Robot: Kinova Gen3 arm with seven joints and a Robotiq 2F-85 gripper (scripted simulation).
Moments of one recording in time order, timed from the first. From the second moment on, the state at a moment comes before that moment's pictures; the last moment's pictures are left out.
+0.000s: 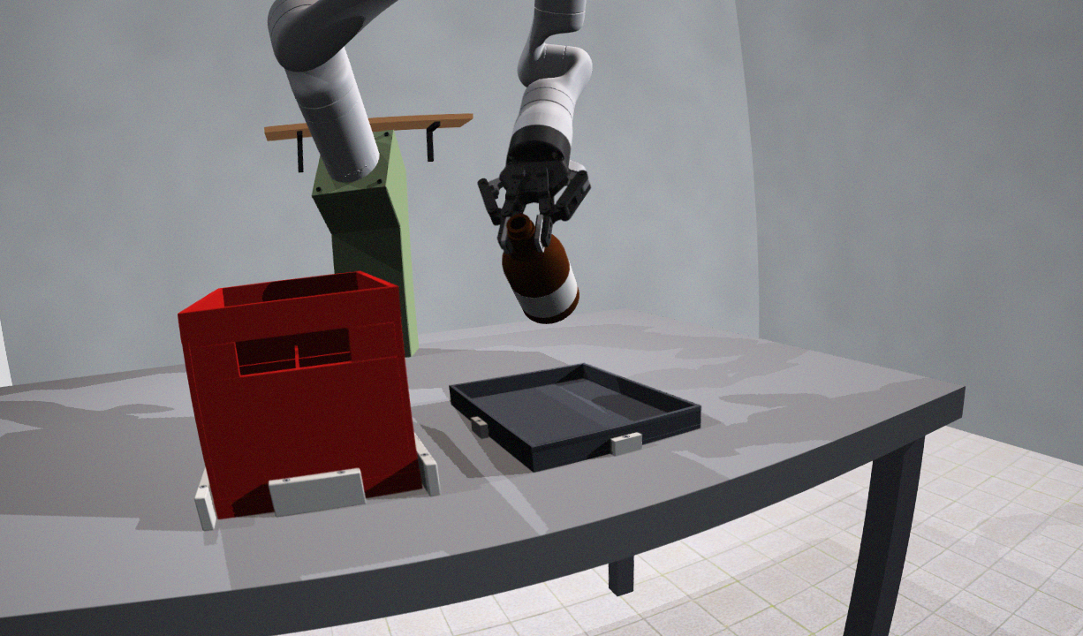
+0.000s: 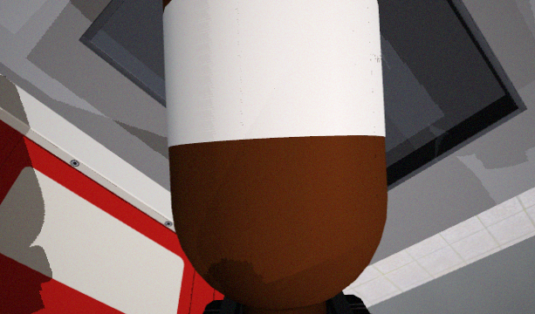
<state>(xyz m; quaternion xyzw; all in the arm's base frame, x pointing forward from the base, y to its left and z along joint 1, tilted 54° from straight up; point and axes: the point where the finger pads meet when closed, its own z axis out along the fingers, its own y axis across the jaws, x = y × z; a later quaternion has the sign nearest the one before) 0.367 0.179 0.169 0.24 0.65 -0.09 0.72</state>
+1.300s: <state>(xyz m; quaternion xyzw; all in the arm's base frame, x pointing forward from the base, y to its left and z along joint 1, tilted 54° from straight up) 0.366 0.180 0.172 0.23 0.59 -0.11 0.76</state>
